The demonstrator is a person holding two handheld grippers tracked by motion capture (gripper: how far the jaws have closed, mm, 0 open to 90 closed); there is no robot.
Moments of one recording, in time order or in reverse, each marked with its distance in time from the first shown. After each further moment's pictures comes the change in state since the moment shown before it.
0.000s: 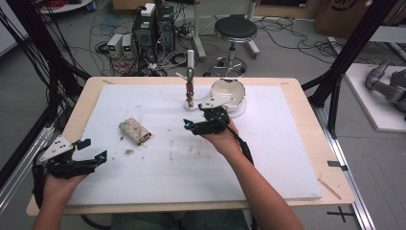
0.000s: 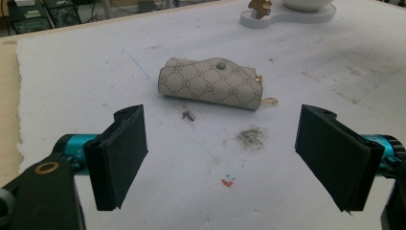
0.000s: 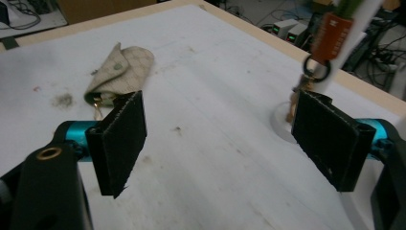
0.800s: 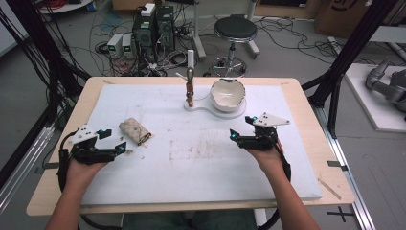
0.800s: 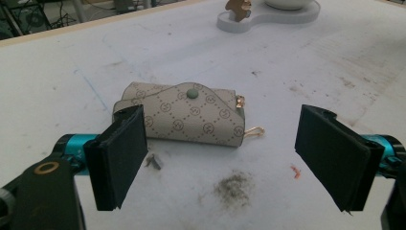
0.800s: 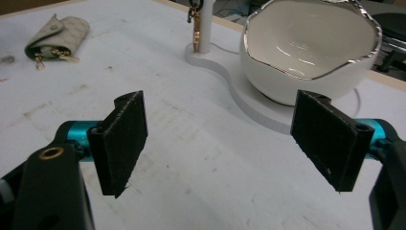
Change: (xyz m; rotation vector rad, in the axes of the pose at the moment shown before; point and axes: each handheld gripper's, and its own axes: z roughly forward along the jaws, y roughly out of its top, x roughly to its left) left arm -0.011 0.022 0.054 0.029 -0.077 0.034; right arm -0.045 -0.084 -0.105 -0.048 -0.177 0.088
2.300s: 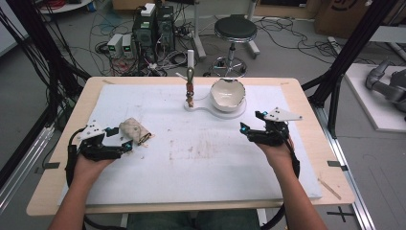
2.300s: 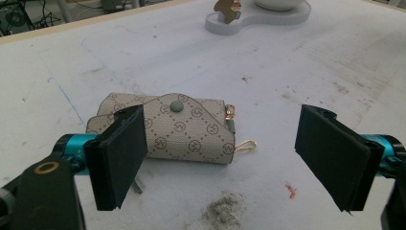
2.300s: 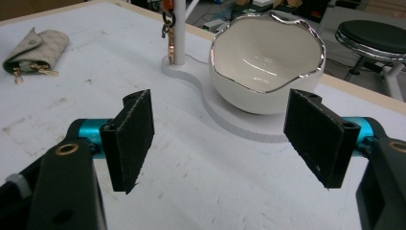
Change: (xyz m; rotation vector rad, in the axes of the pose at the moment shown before) left arm -0.003 0.006 0.020 0.006 -0.043 0.002; right arm -0.018 0.009 -0.024 -0.012 -0.074 0.009
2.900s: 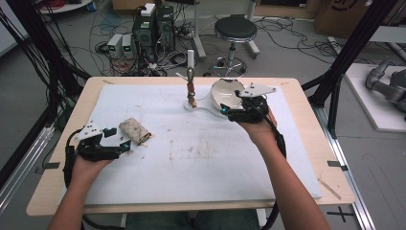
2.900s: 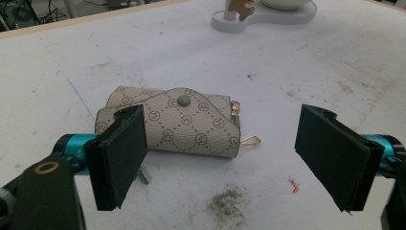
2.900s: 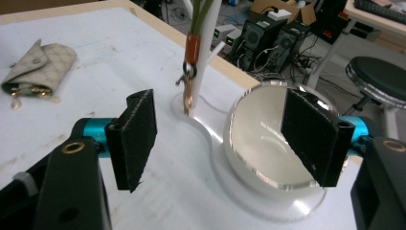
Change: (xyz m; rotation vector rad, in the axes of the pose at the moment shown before) left arm 0.002 -0.002 -0.004 0.006 0.012 -0.017; right arm 0.020 0.076 0.042 0.034 0.035 -0.150
